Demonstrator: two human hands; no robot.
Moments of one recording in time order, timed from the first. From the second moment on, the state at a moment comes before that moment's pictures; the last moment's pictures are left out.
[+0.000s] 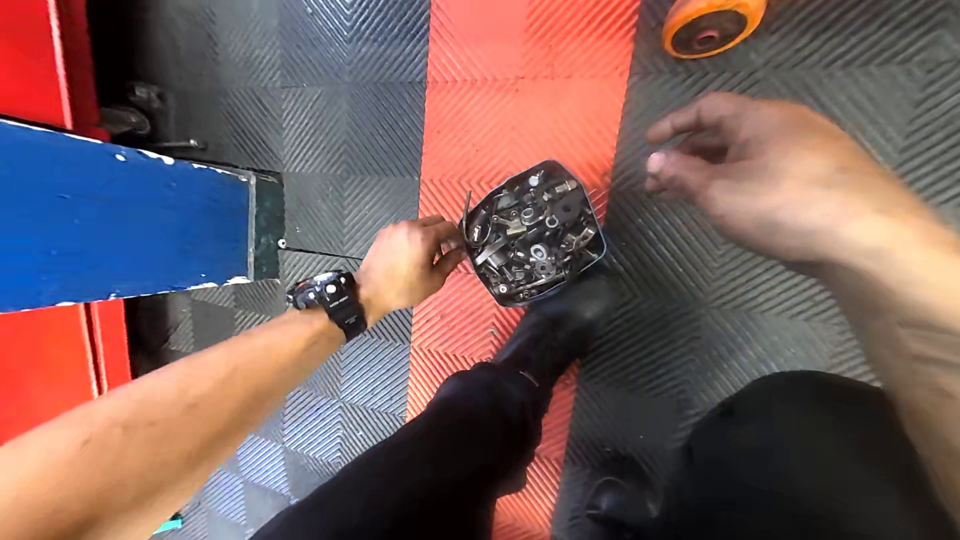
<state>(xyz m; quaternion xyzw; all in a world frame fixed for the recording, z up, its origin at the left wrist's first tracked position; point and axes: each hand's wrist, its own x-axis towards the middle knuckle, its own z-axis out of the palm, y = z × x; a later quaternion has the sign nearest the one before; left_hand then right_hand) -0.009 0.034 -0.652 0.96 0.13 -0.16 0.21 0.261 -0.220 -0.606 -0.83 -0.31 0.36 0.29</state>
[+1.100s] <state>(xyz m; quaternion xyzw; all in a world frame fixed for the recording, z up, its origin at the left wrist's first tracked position) 0.022 -0.046 -0.661 0.94 0.21 -0.24 0.12 0.264 -0.247 -0.603 -0.82 -0.33 0.38 0.26</state>
